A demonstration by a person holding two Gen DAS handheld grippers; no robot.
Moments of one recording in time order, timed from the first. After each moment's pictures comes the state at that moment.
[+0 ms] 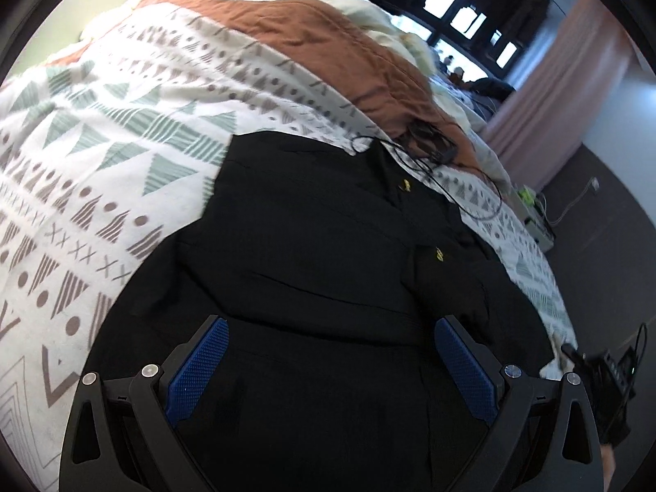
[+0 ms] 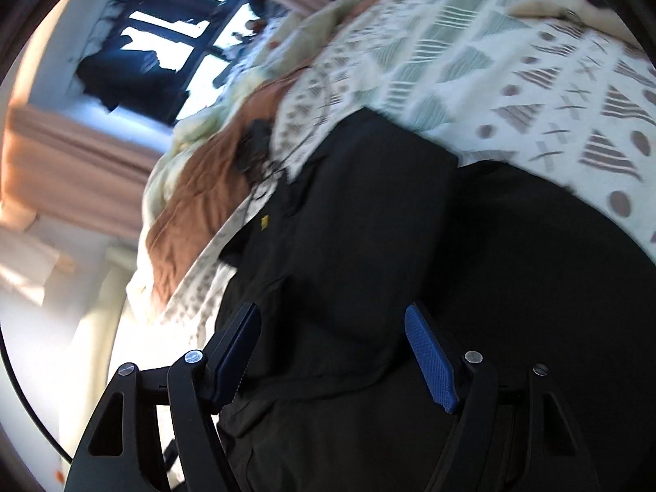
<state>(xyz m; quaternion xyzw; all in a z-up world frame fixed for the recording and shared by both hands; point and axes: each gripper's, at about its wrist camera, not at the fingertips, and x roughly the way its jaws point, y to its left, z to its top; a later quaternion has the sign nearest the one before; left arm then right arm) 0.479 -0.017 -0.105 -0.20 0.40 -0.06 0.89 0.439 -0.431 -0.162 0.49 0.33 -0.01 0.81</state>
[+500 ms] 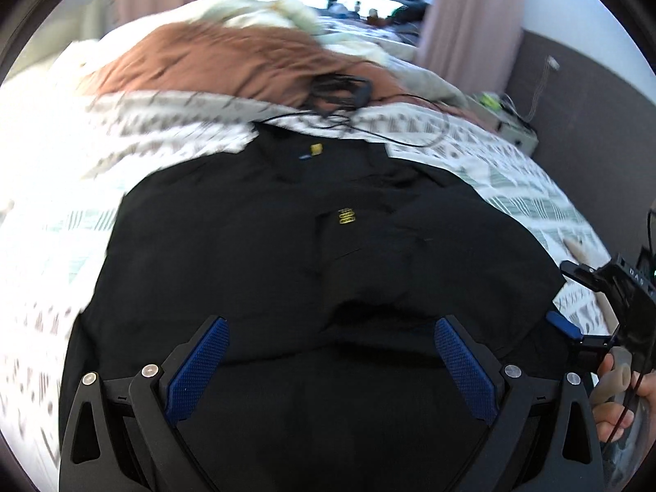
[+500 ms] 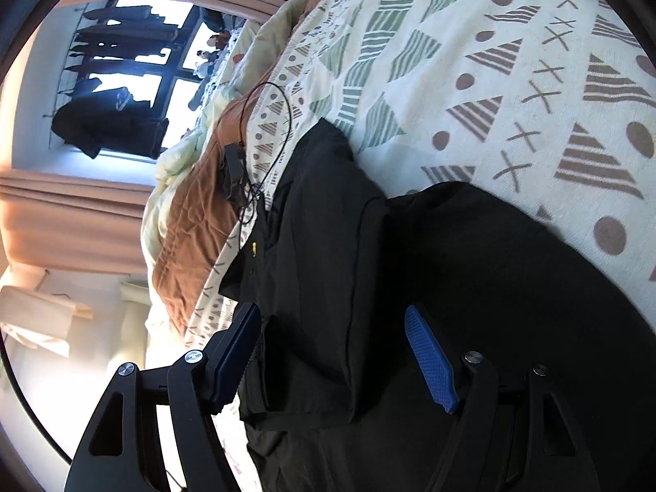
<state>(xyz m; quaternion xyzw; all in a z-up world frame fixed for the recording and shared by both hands) 0.519 -0.165 -0.095 0.01 0.41 -0.13 0.90 0.451 -0.483 -0.188 0.56 0.33 -0.01 0.76</state>
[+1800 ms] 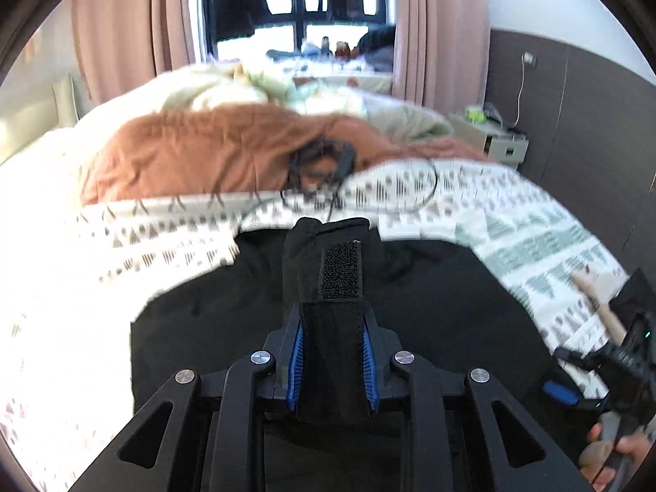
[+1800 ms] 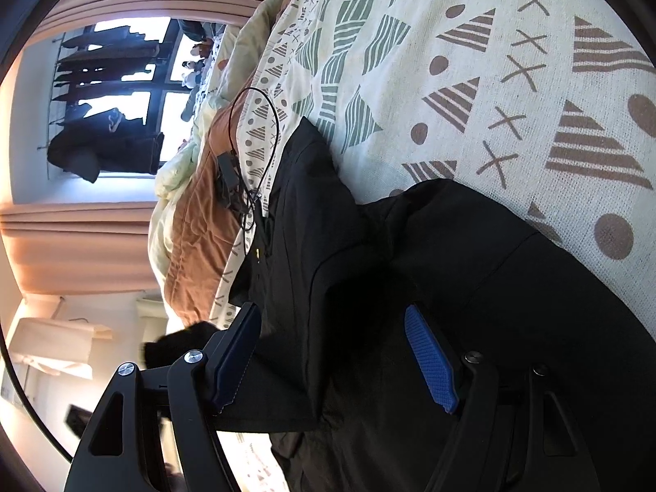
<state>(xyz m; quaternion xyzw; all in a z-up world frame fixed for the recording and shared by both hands) 0.582 -0.188 -0.010 0.07 0.34 -0.13 0.93 0.464 -0.500 -0.206 0.61 0.33 0.00 0.72</state>
